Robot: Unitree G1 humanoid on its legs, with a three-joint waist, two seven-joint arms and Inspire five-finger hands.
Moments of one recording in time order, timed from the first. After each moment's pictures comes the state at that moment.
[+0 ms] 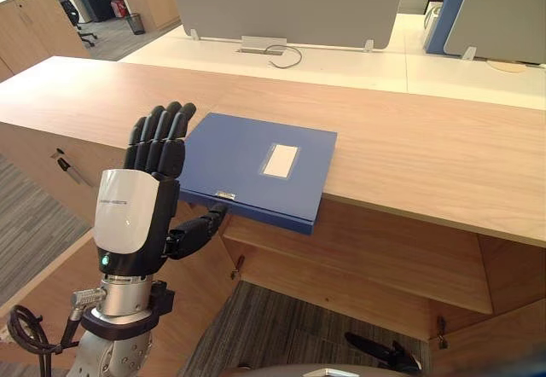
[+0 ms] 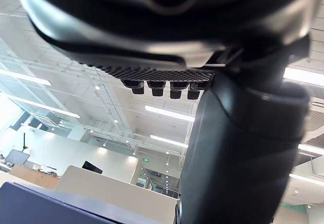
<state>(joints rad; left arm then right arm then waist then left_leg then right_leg) 0.53 0.47 0.09 -0.70 0.74 -0.20 0.42 0.14 -0.03 -0.21 0.91 0.19 0.08 -0.22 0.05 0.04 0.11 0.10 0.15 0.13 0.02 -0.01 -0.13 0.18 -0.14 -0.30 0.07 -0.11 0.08</state>
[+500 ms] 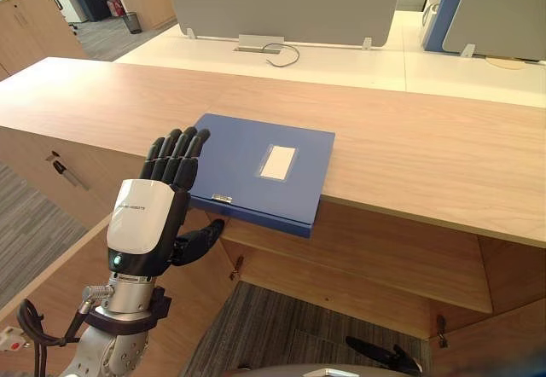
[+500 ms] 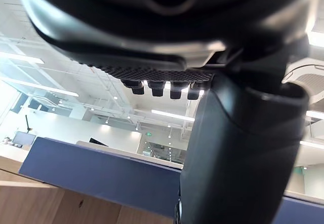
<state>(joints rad) 0.53 0.55 0.08 -0.56 0.76 -0.21 0.40 0.13 -0.04 -0.22 0.95 0.19 0.07 -0.21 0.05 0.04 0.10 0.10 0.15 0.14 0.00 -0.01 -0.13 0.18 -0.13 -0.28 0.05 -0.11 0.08</state>
